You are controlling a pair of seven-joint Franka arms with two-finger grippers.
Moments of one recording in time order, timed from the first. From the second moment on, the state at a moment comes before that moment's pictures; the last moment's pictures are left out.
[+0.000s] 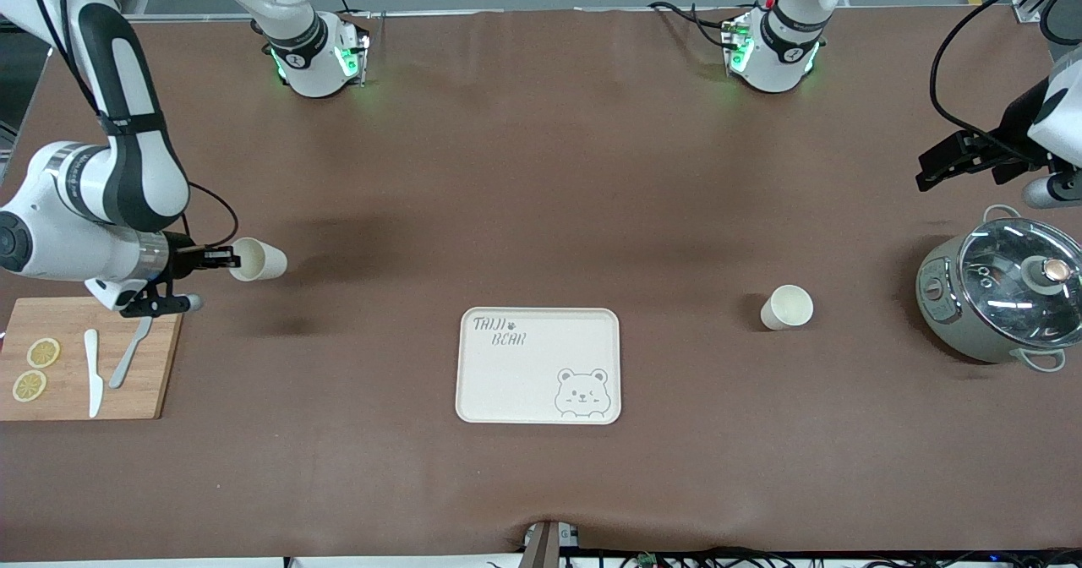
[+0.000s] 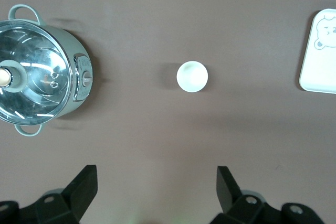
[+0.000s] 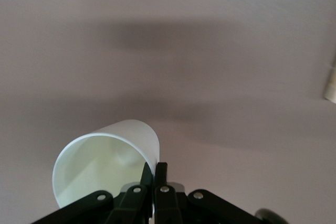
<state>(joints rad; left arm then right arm) 0.23 0.00 -0.28 -1.56 0.01 1.53 -0.14 -0.03 0.30 -0.13 -2.00 0.15 1.99 -0.32</state>
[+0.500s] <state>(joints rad) 0.22 0.00 -0.29 -1.57 0.01 1.53 -0.14 -0.12 0.30 -0.13 -2.19 0.14 2.19 -0.43</state>
